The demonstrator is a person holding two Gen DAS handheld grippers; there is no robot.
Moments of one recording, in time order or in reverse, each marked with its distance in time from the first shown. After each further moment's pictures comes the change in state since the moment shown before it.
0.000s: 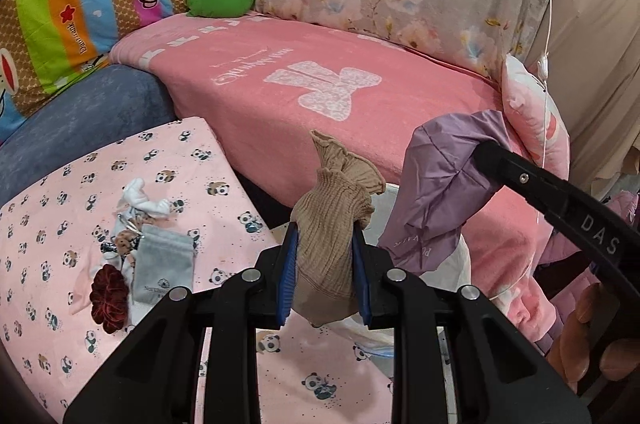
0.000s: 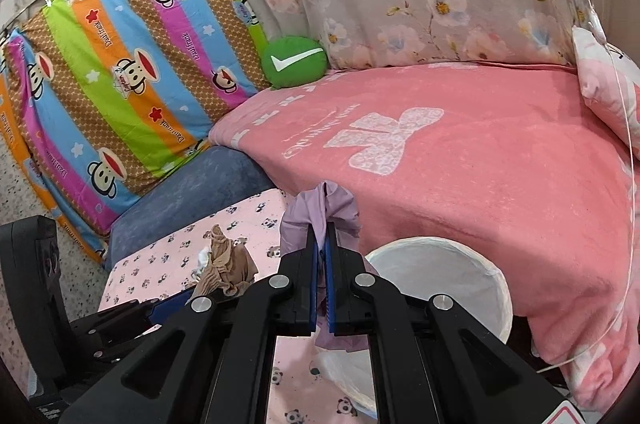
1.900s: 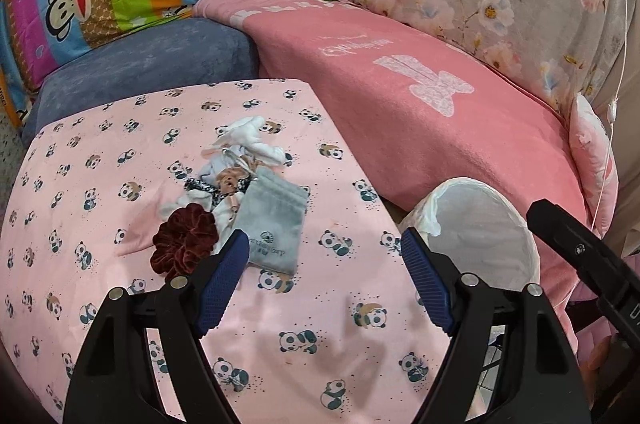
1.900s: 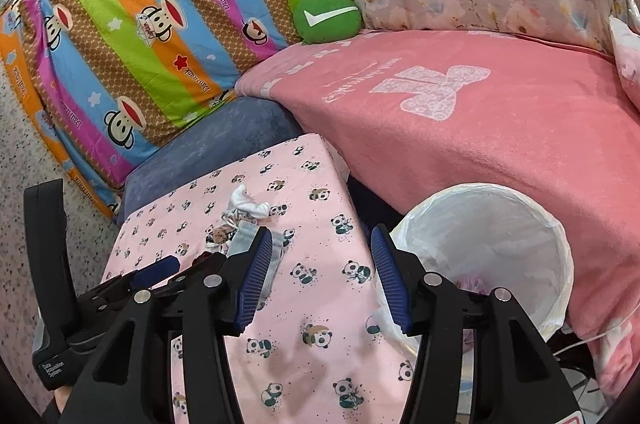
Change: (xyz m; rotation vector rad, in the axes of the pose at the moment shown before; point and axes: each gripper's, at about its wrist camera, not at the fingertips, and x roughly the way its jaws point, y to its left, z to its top) left arm -0.012 0.100 -0.044 -0.235 0.006 0.176; right arm 0.036 0.072 -0.062 -0.086 0.133 0.070
